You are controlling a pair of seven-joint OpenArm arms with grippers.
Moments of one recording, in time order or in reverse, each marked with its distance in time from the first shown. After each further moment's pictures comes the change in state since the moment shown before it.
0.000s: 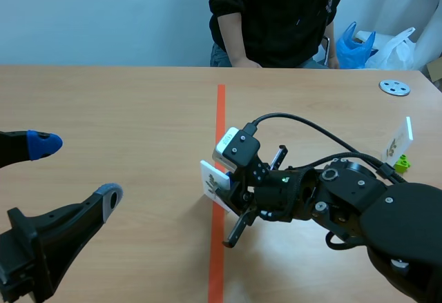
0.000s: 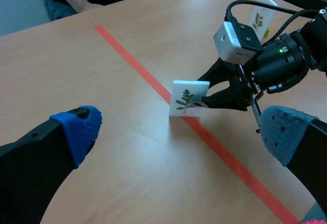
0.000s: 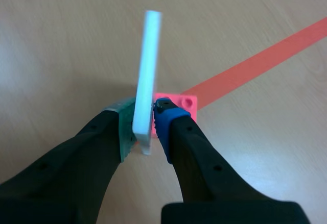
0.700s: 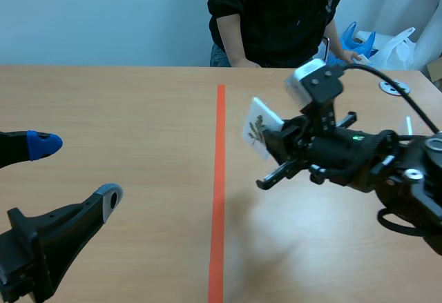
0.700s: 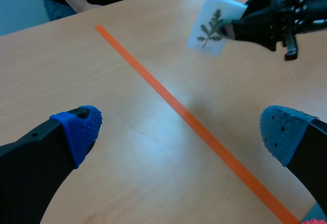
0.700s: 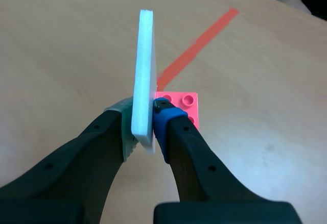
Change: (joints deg) left arm 0.0 0.0 0.0 0.0 0.0 0.0 0.0; right arm -15.8 3.1 24.6 25.3 14.7 -0.7 -9.8
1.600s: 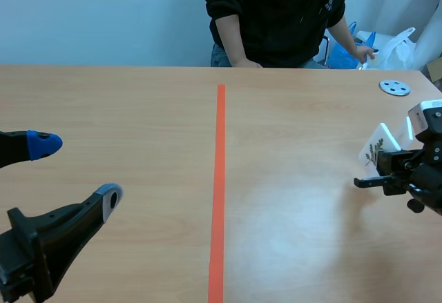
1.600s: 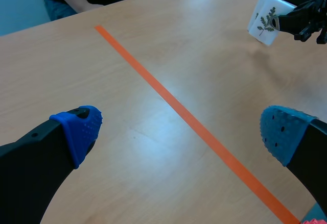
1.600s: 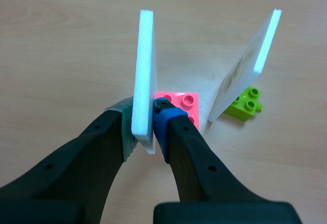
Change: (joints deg) left arm 0.0 0.0 0.0 0.0 0.0 0.0 0.0; right arm -1.1 -0.1 18.1 -17.8 -0.9 -9.5 6.1
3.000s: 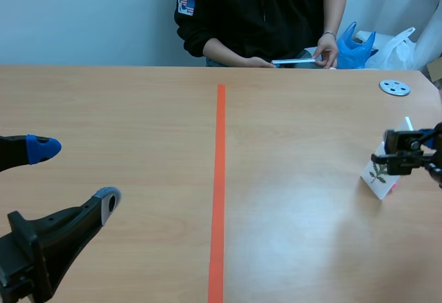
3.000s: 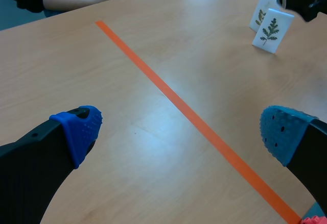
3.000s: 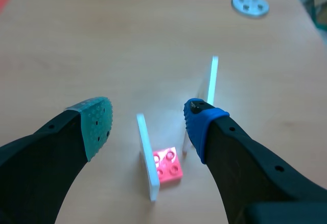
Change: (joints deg) left arm 0.0 0.0 0.0 -0.9 0.0 0.0 0.0; right arm -1.5 -1.3 6.5 8.7 1.8 -0.9 -1.9
